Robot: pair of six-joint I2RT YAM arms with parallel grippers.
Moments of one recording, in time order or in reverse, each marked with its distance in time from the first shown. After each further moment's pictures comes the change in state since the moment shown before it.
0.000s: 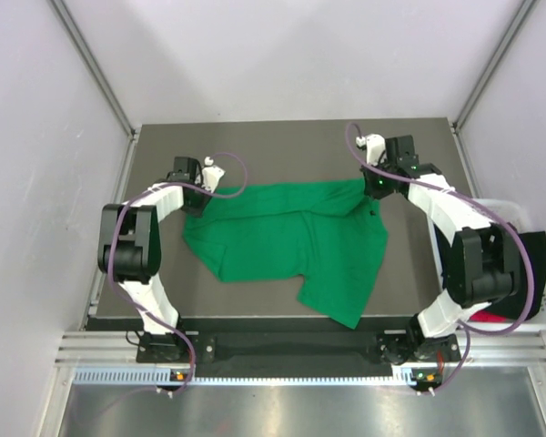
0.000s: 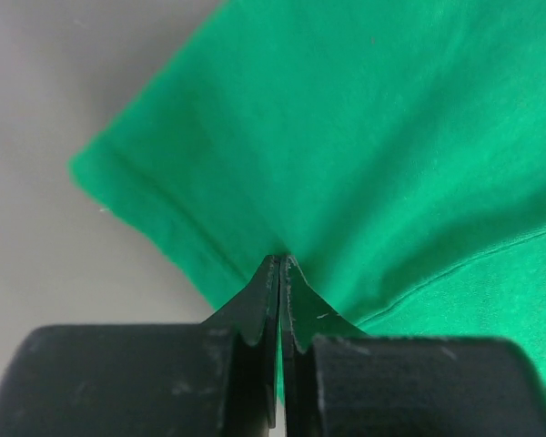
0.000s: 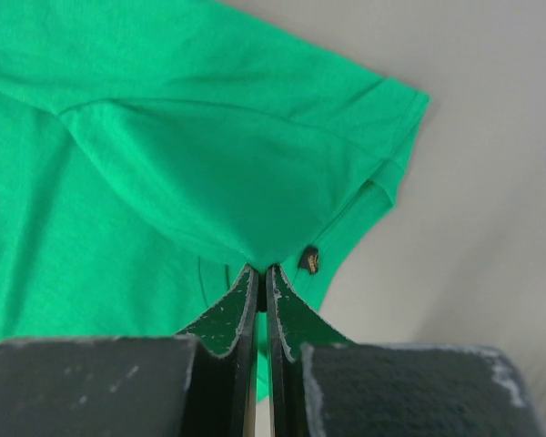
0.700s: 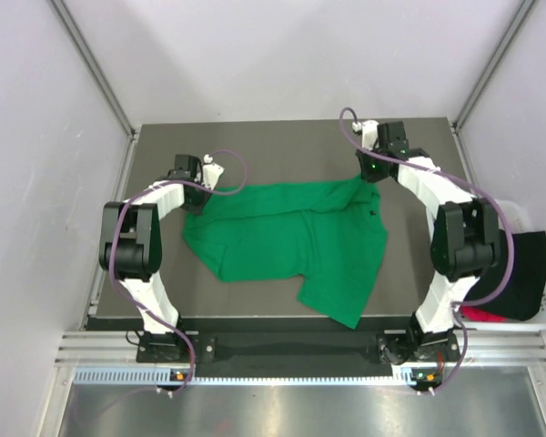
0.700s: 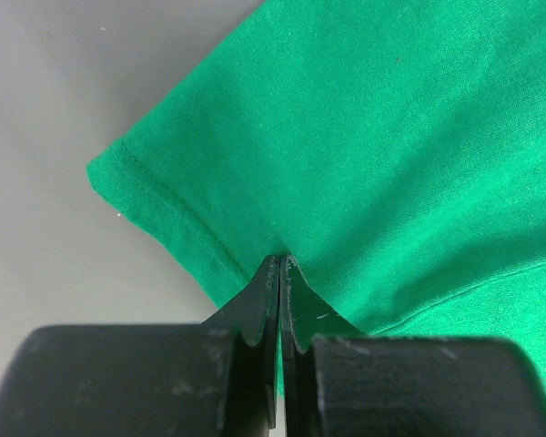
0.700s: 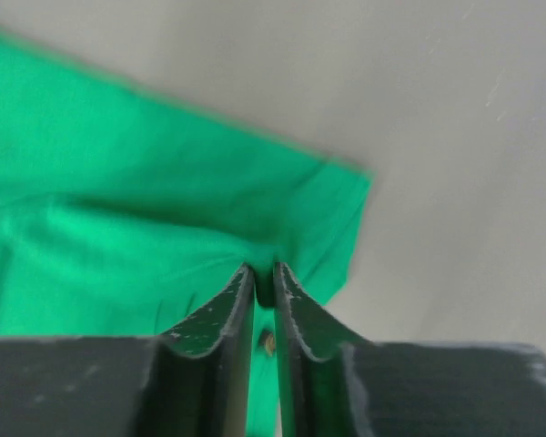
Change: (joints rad) left arm -0.002 0.027 0.027 -0.006 -0.034 -0.023; right arm -0.007 0.199 0.180 0.040 0.065 0.027
